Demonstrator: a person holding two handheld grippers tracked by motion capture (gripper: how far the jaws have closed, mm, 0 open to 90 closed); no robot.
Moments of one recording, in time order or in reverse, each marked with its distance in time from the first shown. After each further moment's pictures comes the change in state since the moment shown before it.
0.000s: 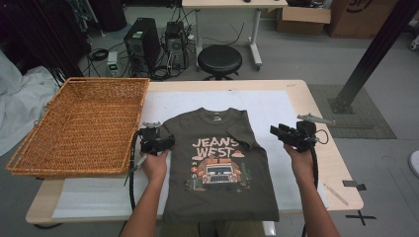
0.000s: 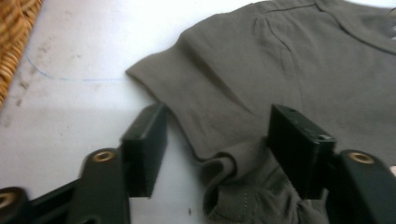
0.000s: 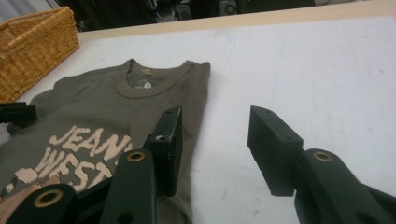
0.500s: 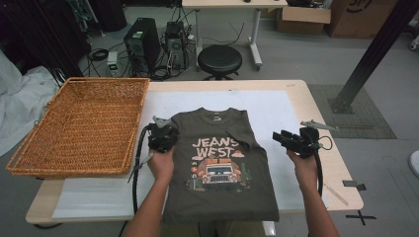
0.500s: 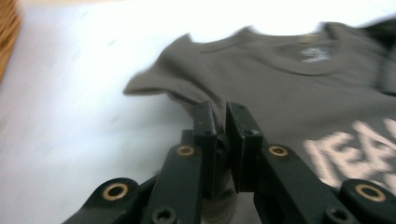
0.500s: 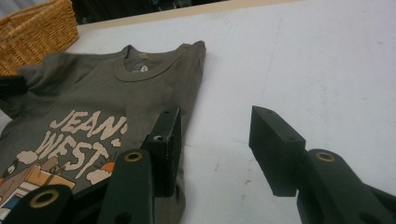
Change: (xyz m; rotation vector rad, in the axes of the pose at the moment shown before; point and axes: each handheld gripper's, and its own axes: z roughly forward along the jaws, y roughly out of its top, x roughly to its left) left arm -0.042 0.013 -0.024 -0.120 -0.150 0.203; right arm -0.007 -0.015 -0.002 0.022 0.025 0.017
